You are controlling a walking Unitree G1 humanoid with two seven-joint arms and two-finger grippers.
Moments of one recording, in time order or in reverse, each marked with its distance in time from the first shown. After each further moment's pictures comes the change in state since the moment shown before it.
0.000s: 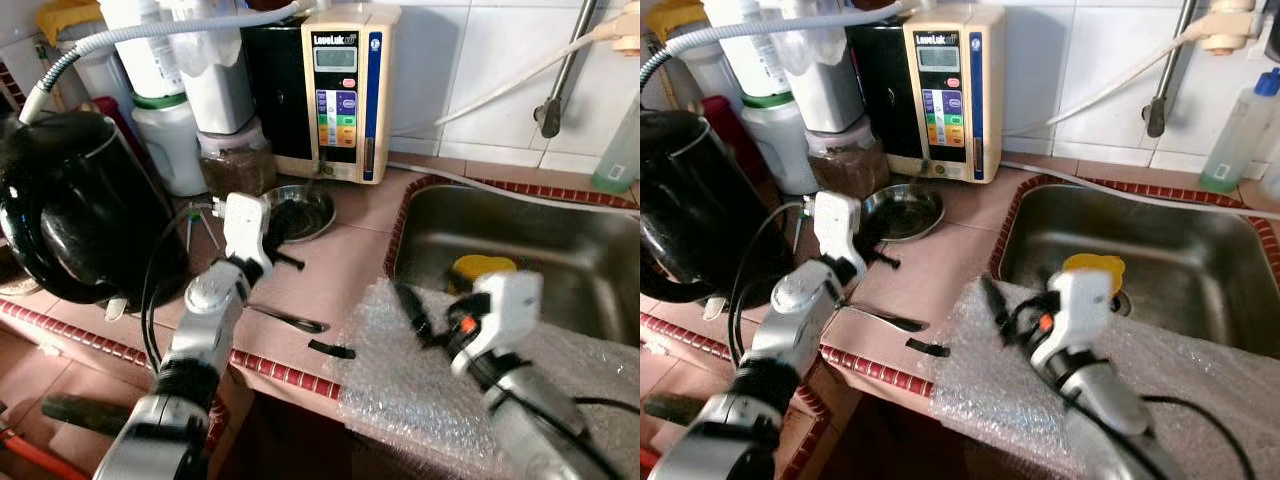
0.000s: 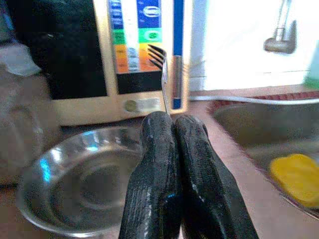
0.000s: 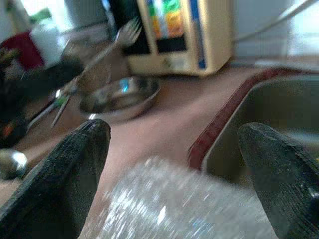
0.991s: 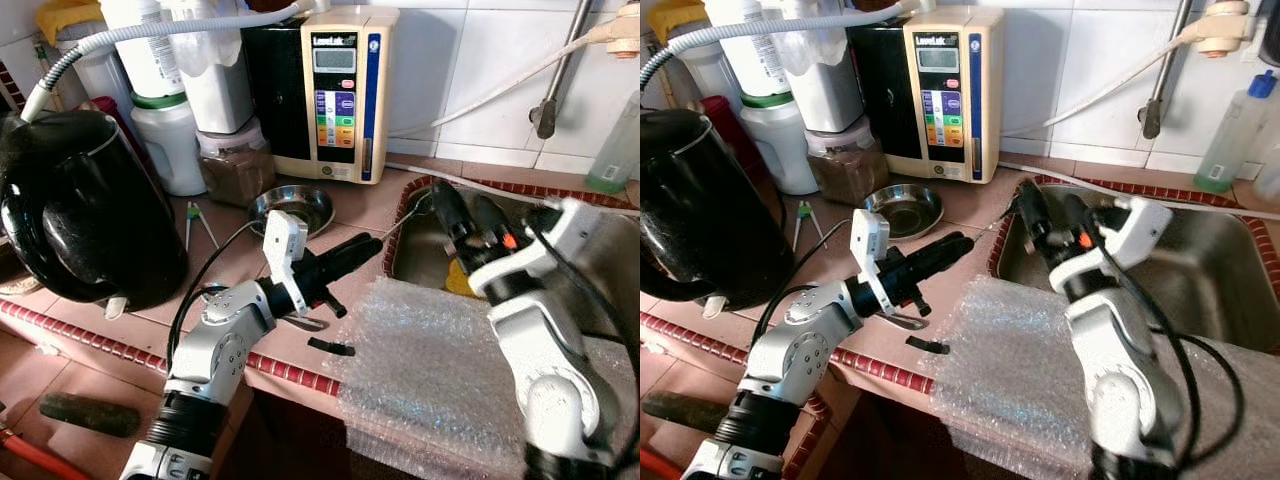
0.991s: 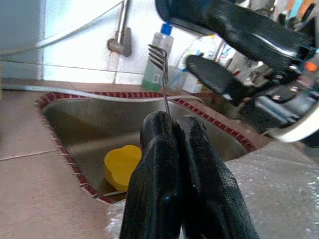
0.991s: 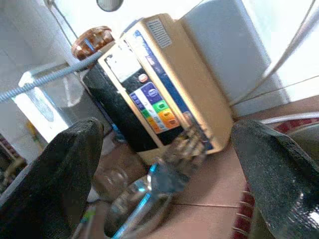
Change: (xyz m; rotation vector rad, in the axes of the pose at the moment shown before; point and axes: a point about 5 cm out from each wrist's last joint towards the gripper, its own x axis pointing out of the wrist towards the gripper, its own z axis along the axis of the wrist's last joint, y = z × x) left arm -0.011 -0.065 0.018 -0.342 0.025 -0.512; right arm 0.056 -0.014 0.045 0.376 -0.261 0.035
